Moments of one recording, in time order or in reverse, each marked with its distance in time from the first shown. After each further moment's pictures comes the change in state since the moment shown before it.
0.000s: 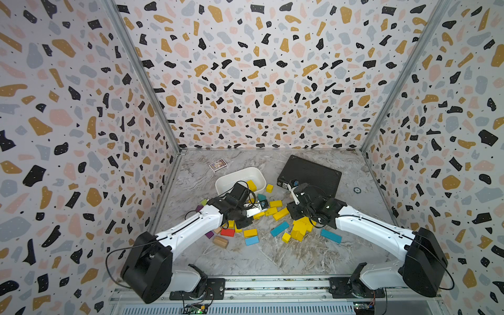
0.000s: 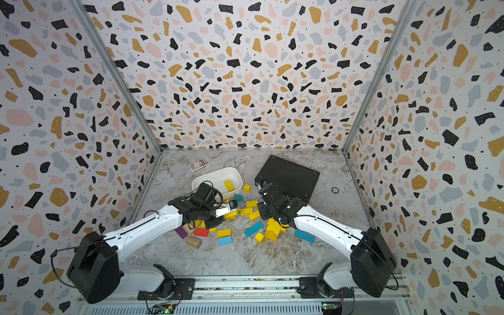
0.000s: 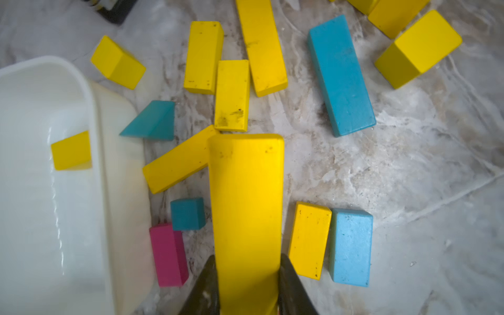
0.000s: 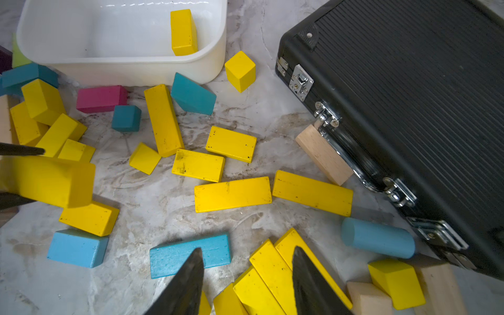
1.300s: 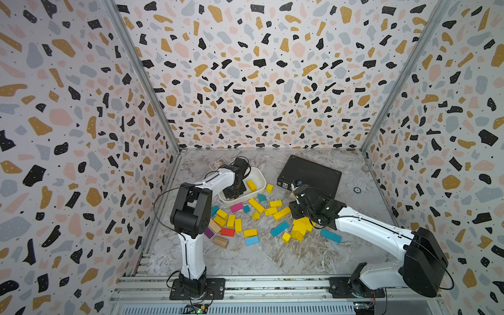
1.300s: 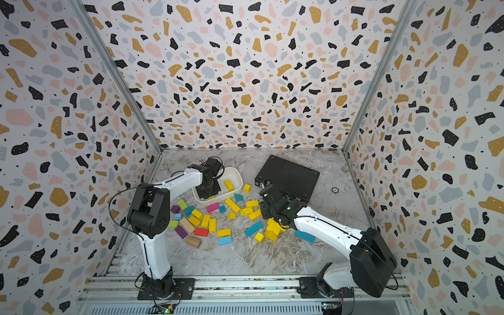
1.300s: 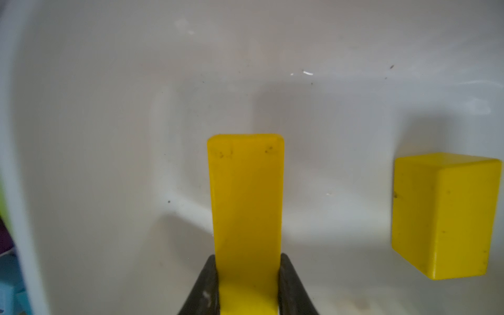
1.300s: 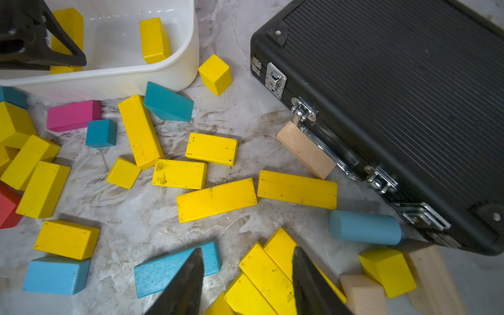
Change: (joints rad) left arm 0.243 0.687 0.586 -0.256 -0.293 -1.315; right arm -0.002 -0.002 -0.029 0.022 0.067 0.076
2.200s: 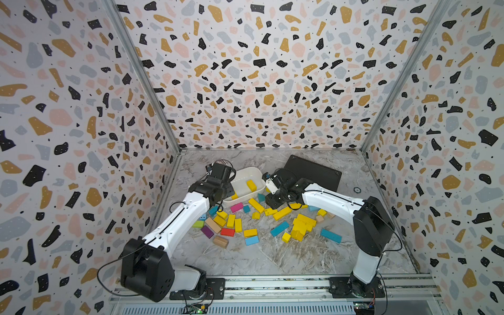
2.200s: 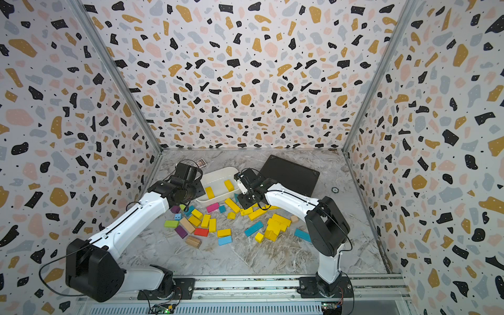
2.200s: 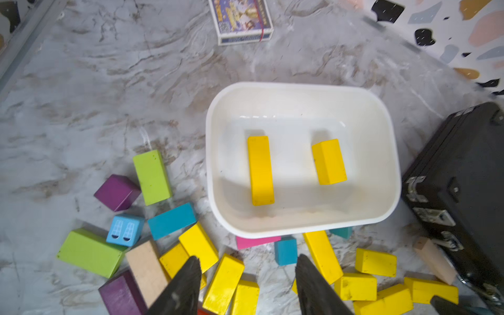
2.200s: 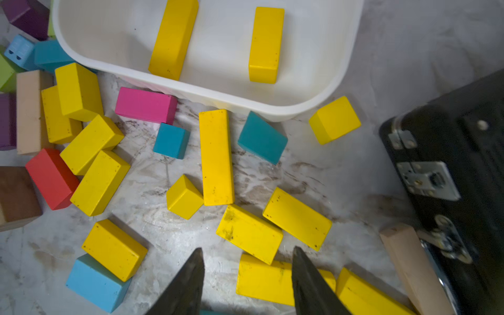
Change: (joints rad) left arm 0.000 -0.676 -0.410 0.116 -0.044 0.077; right arm -0.002 0.511 0.499 -0.113 -0.327 -0.285
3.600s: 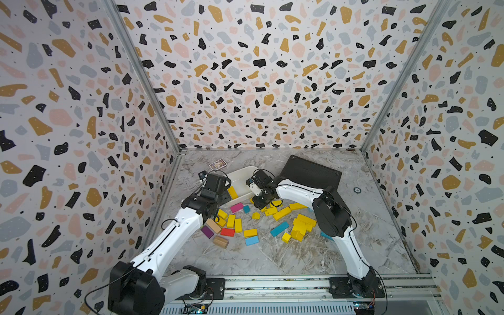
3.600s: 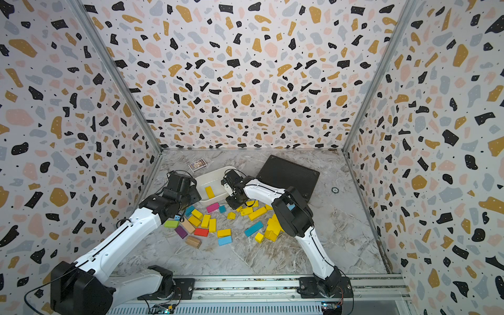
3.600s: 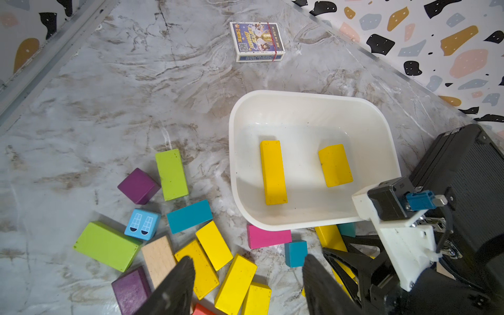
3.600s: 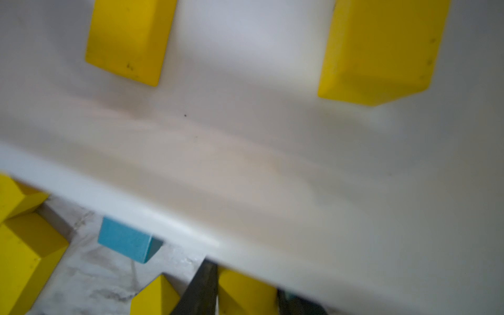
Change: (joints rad) left arm 0.000 -0.142 -0.116 0.082 -0.059 -0.028; right arm 0.029 0.406 0.370 -0.117 -0.008 -0.038
